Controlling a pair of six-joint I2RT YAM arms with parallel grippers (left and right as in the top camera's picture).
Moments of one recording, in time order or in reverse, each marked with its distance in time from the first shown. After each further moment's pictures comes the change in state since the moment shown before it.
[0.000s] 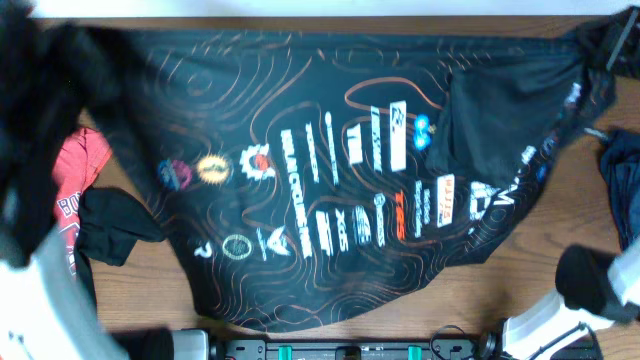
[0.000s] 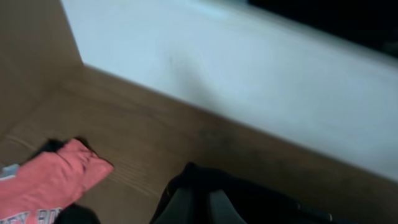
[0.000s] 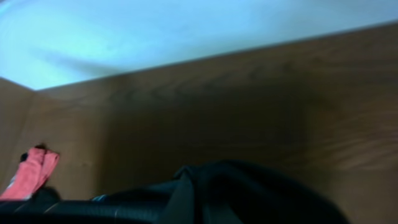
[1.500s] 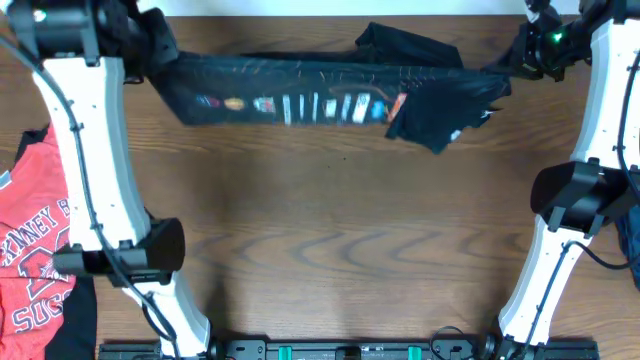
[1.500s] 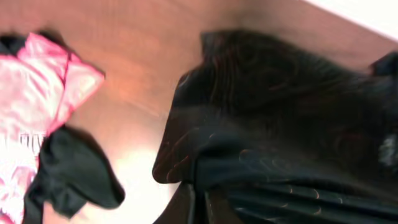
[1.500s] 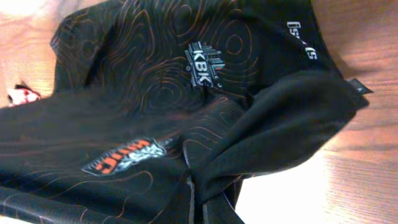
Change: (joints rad) left arm -0.011 0.459 0.142 -0.287 0.018 -0.023; right arm 0.062 0.516 -0.002 -0.066 -0.059 -0.122
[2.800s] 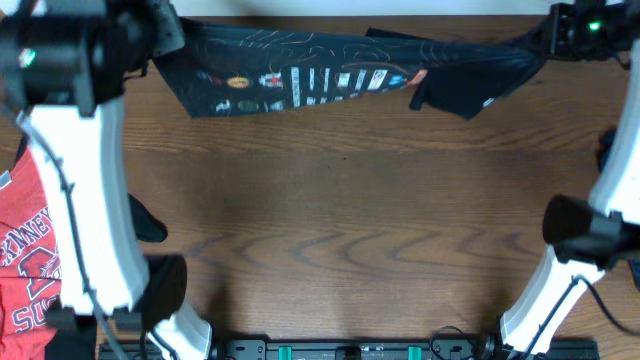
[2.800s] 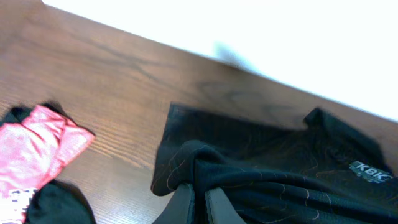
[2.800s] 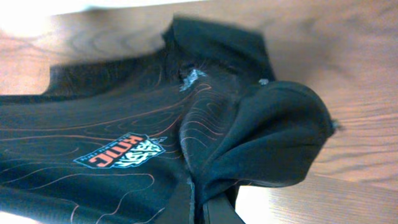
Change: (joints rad) left arm -0.095 -0.200 -0.006 0.170 -0.056 -0.011; right arm 0.002 -0.284 0.002 0.060 0.109 -0.062
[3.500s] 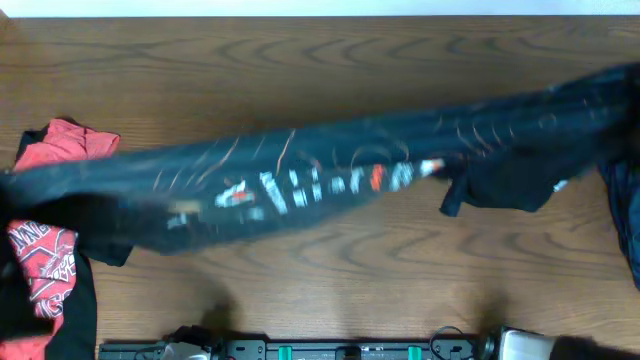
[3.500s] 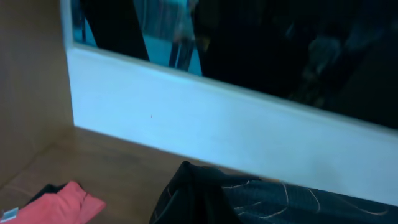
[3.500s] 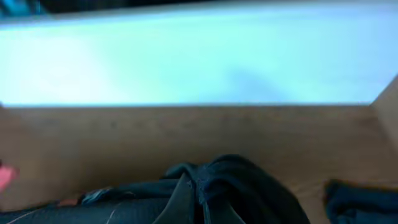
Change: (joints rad) left arm -0.213 -0.686 0.005 -0.035 -0.192 0.034; right arm 0.012 -0.662 0.003 0.003 0.171 0.125
